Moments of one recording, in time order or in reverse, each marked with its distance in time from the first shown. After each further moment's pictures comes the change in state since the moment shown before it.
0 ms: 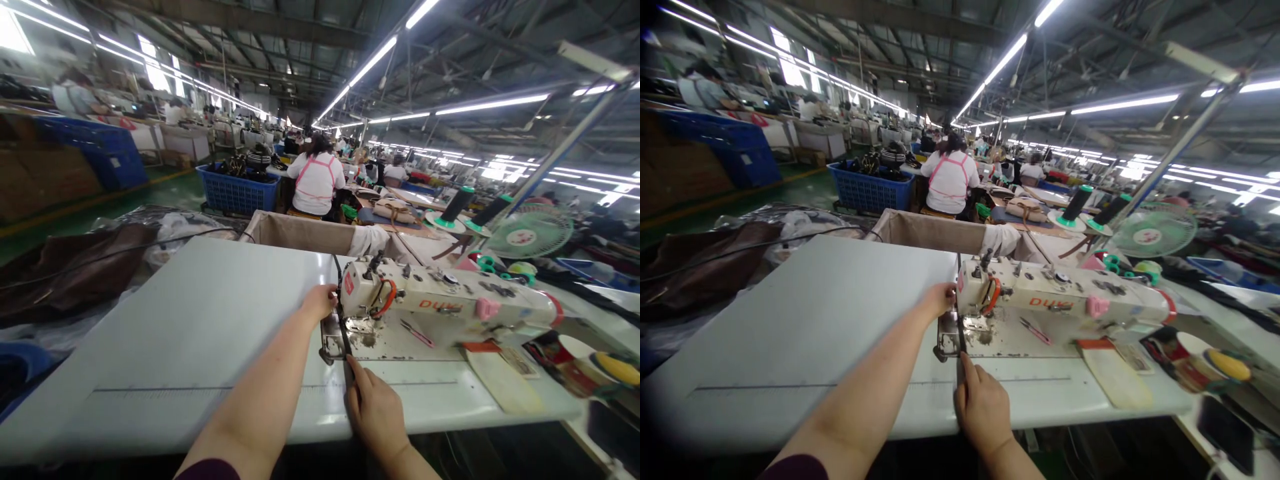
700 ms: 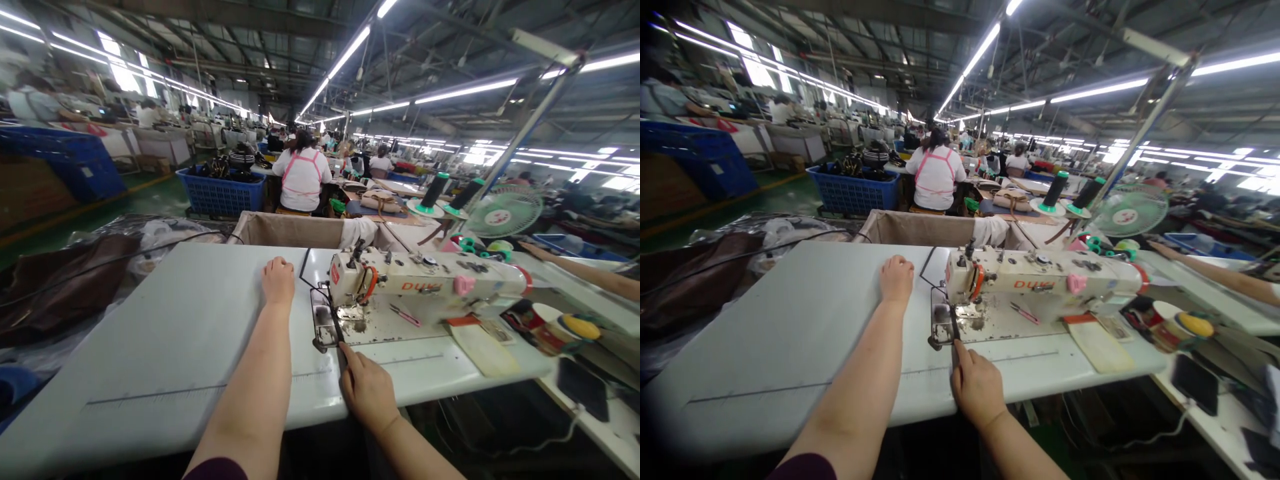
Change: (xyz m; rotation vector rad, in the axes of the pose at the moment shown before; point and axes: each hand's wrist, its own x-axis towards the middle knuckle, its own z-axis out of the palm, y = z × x) left_hand -0.017 -0.029 -0.061 0.470 0.548 -0.120; right_hand 0.002 -0.006 -0.004 0.024 -0.031 0.075
